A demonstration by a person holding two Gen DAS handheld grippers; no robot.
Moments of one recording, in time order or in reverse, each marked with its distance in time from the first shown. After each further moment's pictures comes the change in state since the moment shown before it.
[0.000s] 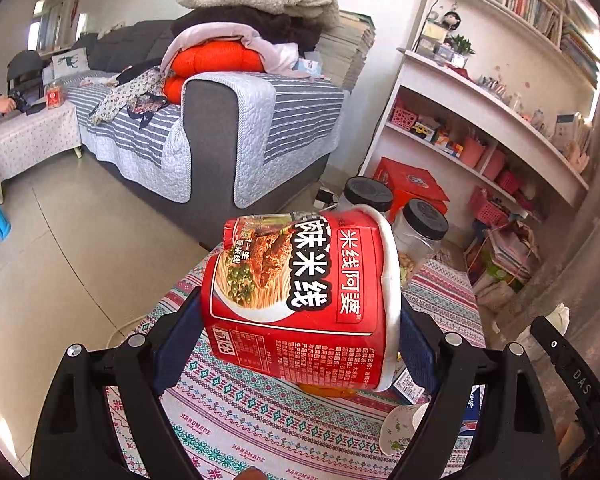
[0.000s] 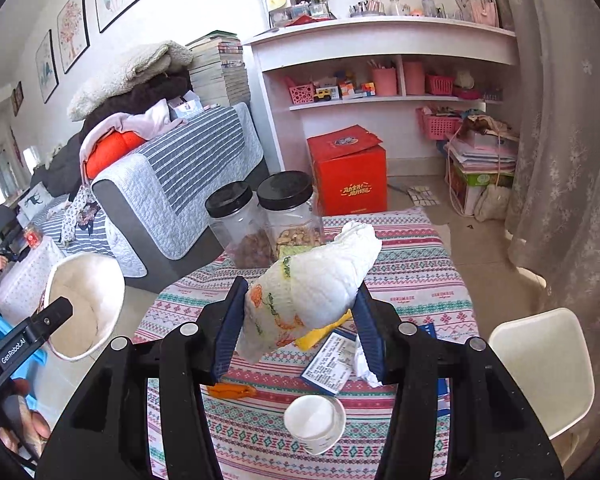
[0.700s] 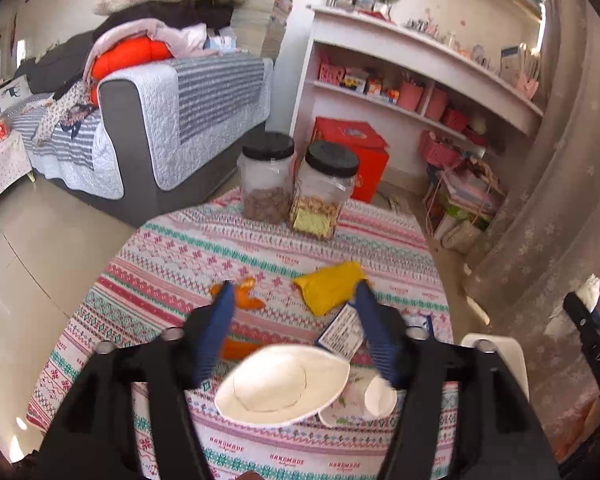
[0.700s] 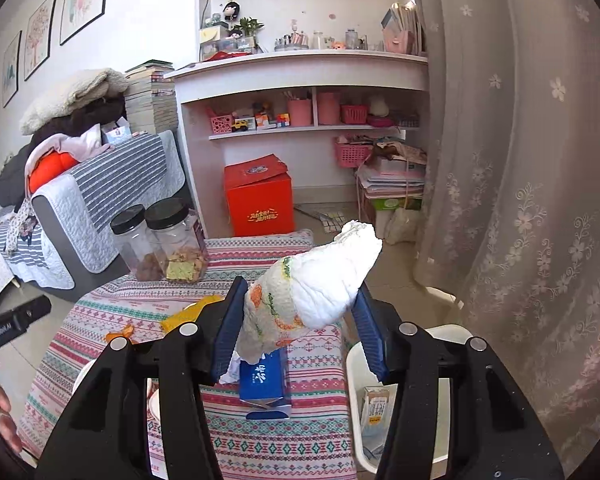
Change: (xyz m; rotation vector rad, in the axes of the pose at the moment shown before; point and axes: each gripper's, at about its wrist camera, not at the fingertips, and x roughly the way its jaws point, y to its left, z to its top) left arm 0.017 -0.107 -0.046 0.179 0.153 -0.107; right arm -0.064 -0.129 -0.014 0.005 -0.107 -0.228
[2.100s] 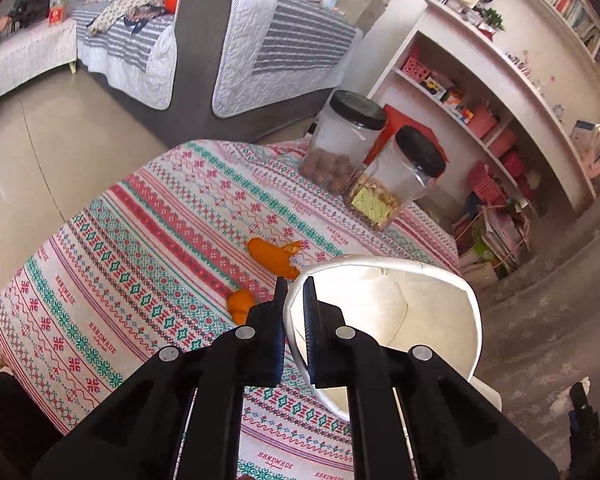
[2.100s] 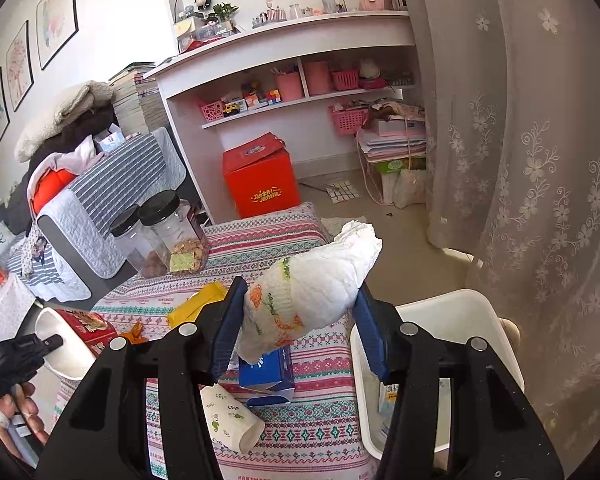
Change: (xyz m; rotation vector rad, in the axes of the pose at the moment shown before) left arm 0.032 0.062 -0.017 -0.355 0.040 0.021; right arm 0.025 -0.038 -0.009 0.128 0.097 0.070
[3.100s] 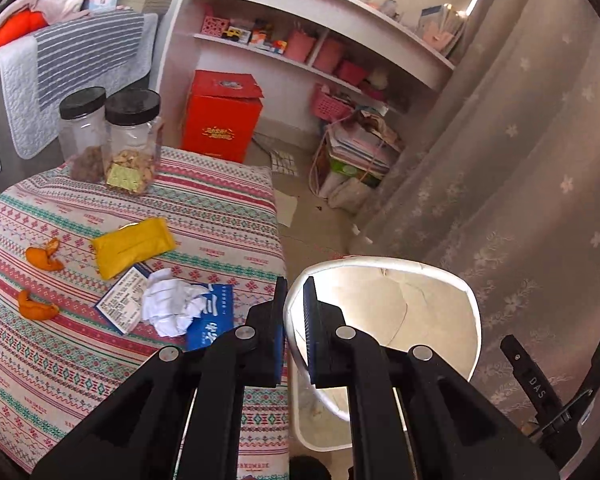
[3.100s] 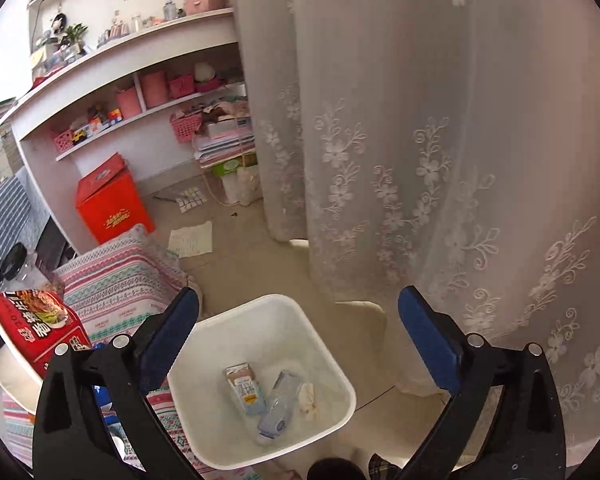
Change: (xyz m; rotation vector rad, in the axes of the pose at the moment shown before) left arm -0.006 -0.255 -0.094 0.387 0.120 -0.335; right arm -0.041 -0.160 0.016 0.196 0.013 -0.463
